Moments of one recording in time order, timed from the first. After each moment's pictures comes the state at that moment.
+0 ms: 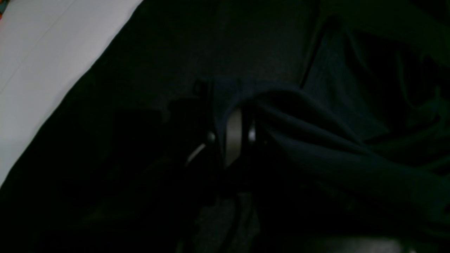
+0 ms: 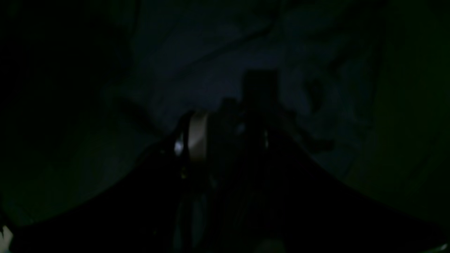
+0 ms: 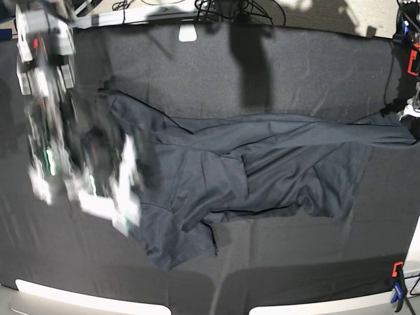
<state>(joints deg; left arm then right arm) 14.2 -15.5 -38.7 91.4 -29.6 -19.4 29.1 10.3 26.5 -5.5 103.1 32.5 36.3 -71.5</state>
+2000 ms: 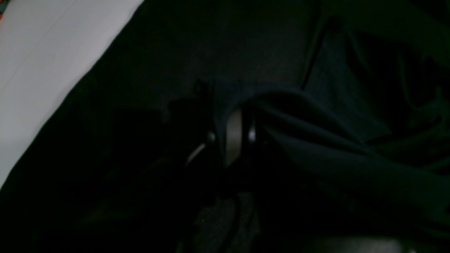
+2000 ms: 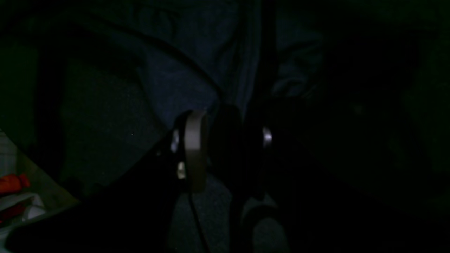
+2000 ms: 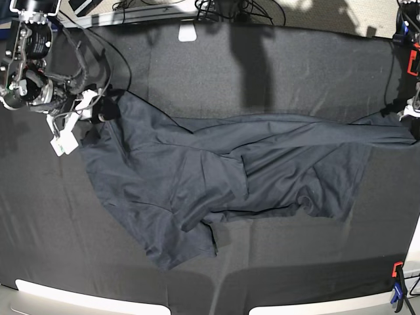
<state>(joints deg) 14.1 -15.6 -38.7 91.4 -29.7 -19.4 29.1 -10.0 23.8 20.7 93.8 50.8 32.3 -71.1</state>
